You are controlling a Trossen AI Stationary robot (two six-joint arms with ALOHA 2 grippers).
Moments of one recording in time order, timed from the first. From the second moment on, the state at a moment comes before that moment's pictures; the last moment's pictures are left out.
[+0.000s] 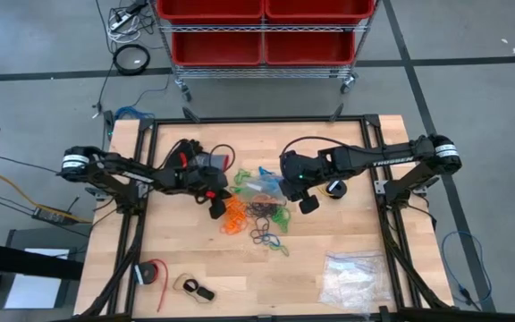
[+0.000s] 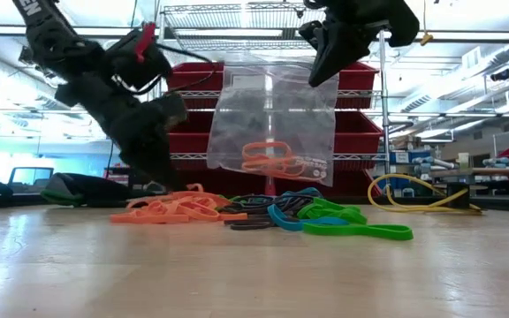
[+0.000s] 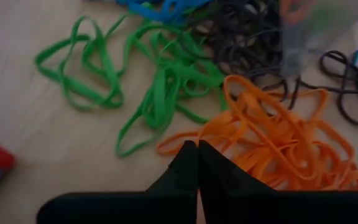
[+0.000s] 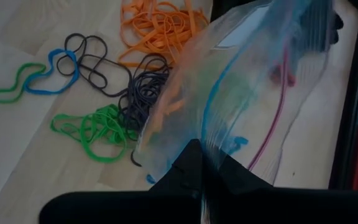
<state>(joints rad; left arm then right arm) 0.11 1.44 0.50 0.16 0.02 -0.24 0.04 1.50 1.28 -0.73 0.13 -0.49</state>
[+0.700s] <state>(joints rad) 0.02 1.25 1.03 -0.47 -0.23 0.03 0.05 1.50 1.26 -0.70 0.13 -0.47</state>
